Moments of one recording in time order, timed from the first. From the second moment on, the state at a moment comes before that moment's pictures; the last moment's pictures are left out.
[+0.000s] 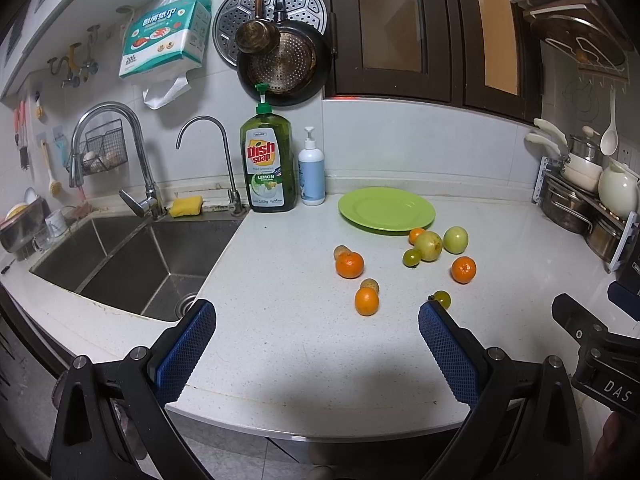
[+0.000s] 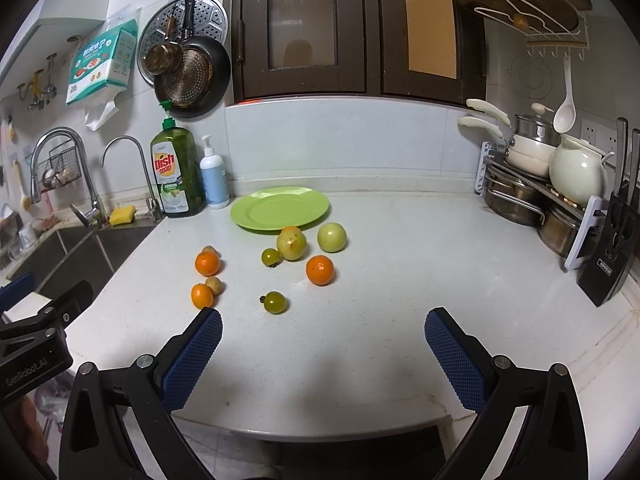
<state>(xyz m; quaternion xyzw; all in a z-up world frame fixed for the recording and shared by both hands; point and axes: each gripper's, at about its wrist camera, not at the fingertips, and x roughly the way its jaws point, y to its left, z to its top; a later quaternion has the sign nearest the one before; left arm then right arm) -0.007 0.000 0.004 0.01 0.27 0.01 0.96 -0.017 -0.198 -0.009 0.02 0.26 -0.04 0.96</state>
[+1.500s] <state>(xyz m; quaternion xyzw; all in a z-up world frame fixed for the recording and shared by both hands) 0.116 0.011 -0.049 0.08 0.34 -0.15 0.93 0.087 -0.154 -0.051 -0.01 0.35 -0.04 0.93</state>
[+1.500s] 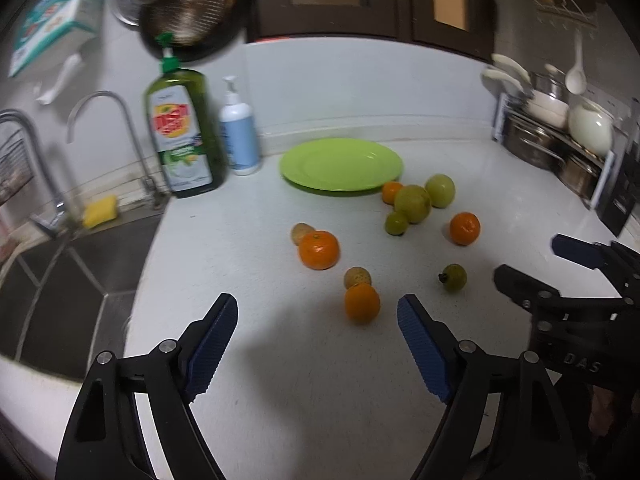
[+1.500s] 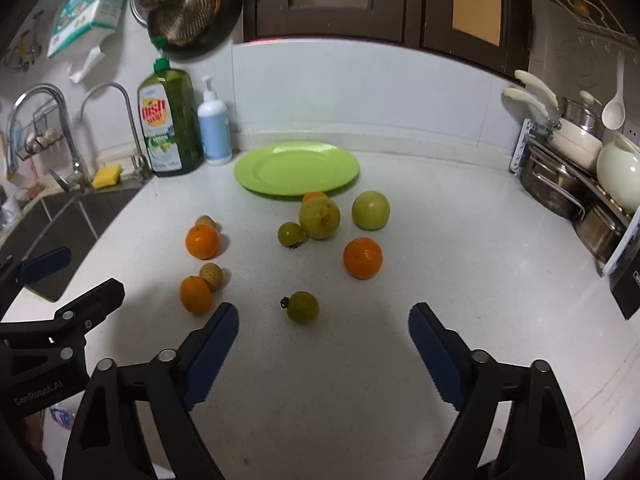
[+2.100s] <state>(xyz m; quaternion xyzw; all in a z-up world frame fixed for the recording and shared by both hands) 0.161 -0.021 -0.087 0.06 0.42 -0.17 0.89 0.142 -0.157 -0.092 -0.01 0.42 0.03 0.91</state>
